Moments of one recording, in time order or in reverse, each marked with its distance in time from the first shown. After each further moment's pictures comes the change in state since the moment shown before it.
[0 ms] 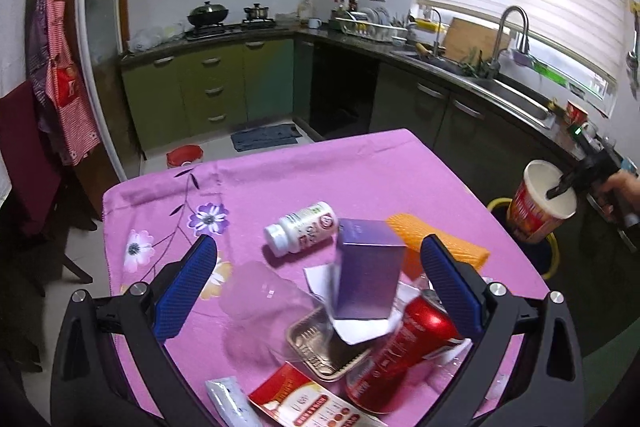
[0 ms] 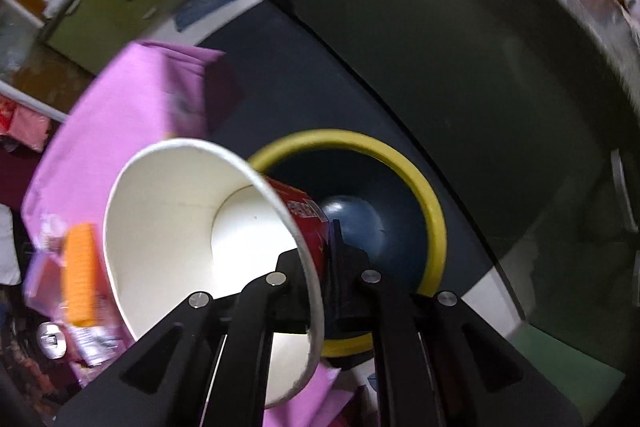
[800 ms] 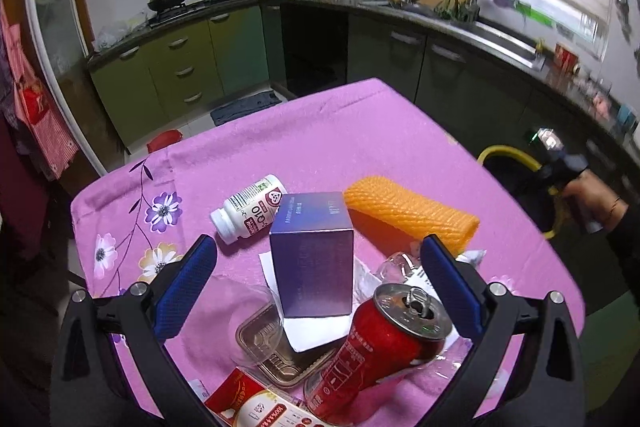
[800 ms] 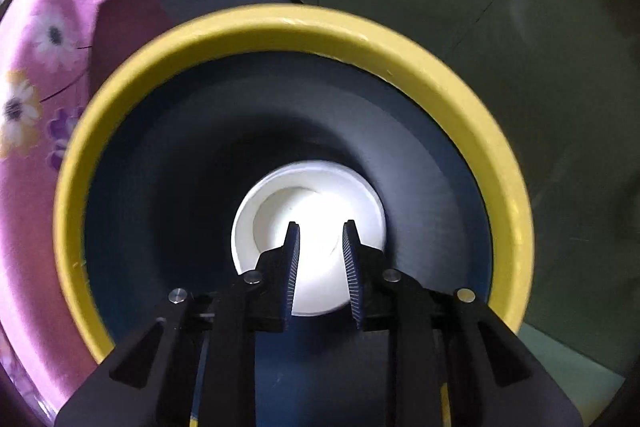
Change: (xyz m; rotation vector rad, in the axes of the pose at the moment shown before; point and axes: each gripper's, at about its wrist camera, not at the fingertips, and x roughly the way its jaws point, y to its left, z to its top) left arm 0.052 -0.053 -0.001 0.141 0.154 -0.009; right arm 0.117 -0.004 -0.006 -0.040 0.060 -0.079
